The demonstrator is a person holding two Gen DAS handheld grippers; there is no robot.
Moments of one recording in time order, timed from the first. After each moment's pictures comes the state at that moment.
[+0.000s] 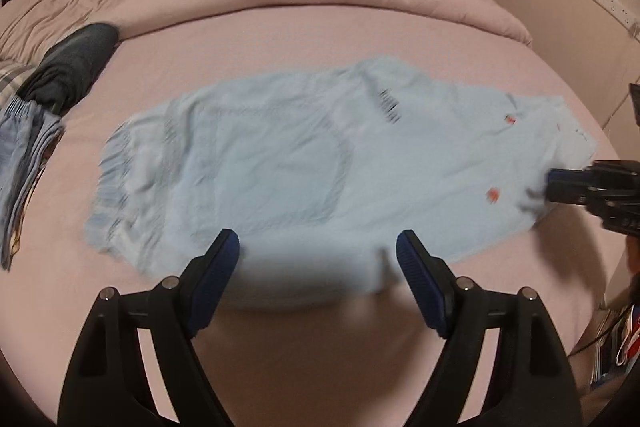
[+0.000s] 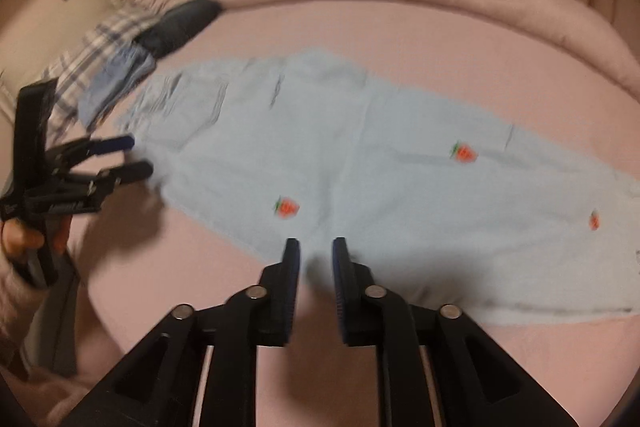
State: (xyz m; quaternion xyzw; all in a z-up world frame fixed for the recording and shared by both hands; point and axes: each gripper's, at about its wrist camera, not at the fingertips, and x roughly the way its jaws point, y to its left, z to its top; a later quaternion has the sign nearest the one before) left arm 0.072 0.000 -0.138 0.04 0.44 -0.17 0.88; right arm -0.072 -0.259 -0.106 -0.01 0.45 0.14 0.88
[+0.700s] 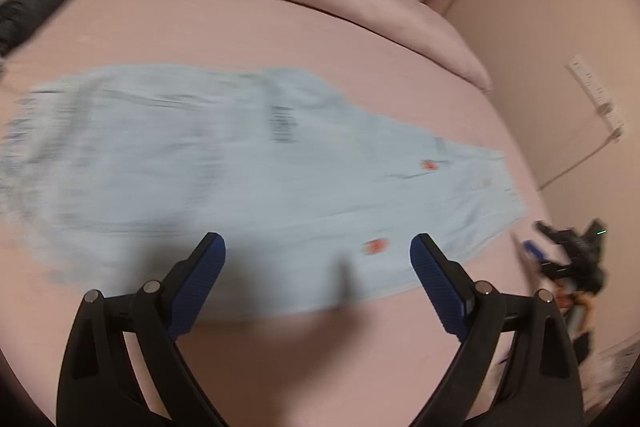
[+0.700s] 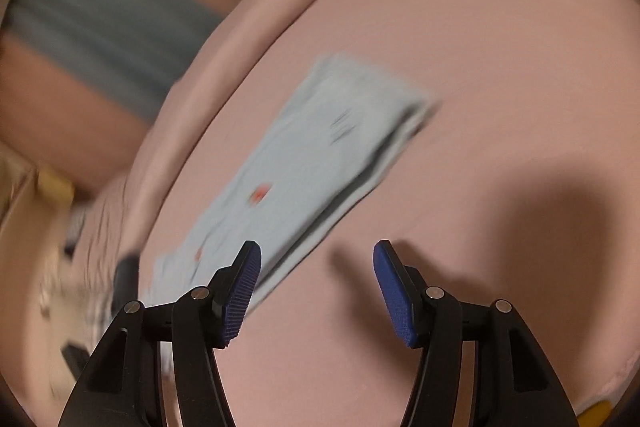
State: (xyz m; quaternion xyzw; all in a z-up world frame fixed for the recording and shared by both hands) left arm 0.089 -0.071 -0.134 -0.13 0.47 -0.24 0.84; right arm -0.179 -0.527 -0.147 0.42 0.30 -0.10 0.85
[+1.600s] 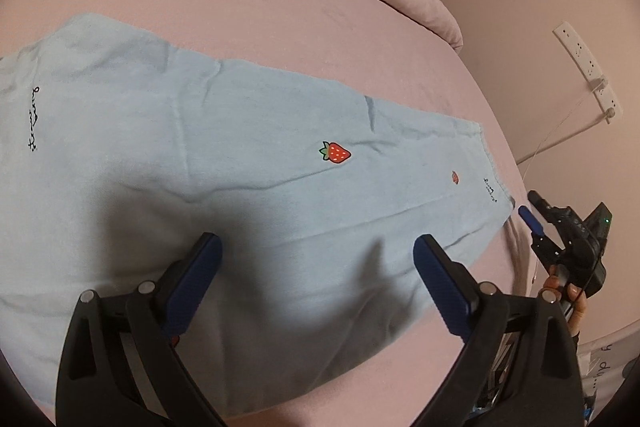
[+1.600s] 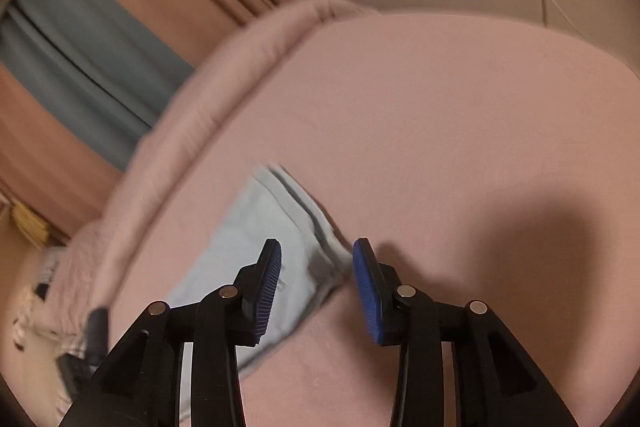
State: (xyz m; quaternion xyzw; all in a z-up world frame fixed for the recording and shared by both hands) left arm 0.128 -0.209 -0.172 -0.12 0.52 -0.30 0.79; right arm -0.161 -0.597 -0.127 0.39 0.24 -0.15 0.88
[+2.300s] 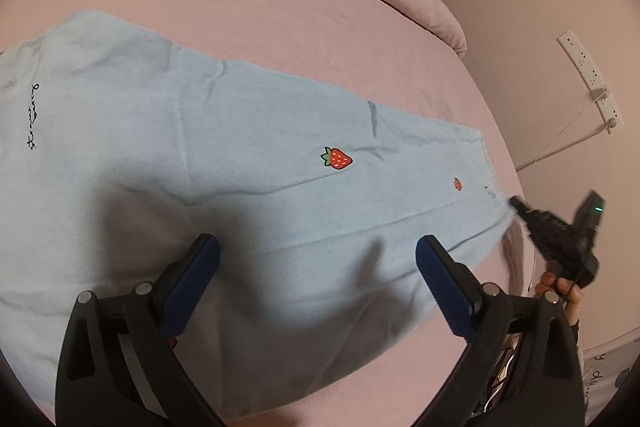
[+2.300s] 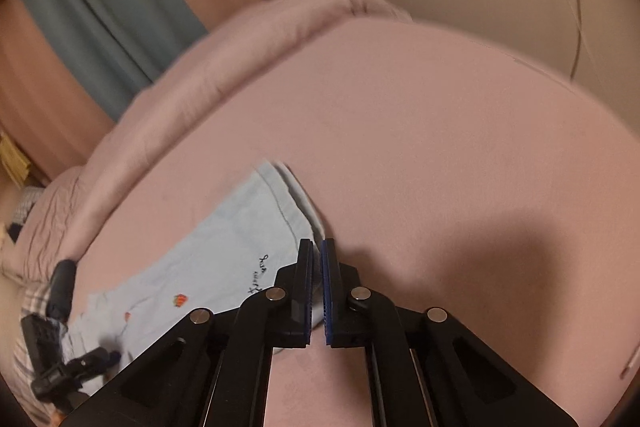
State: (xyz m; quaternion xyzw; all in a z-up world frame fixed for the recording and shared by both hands) left arm 0.127 -0.204 -0.169 -0.13 0.53 -0.29 0.79; right arm -0.135 -0.599 -0.123 0.30 0.33 -0.15 0.88
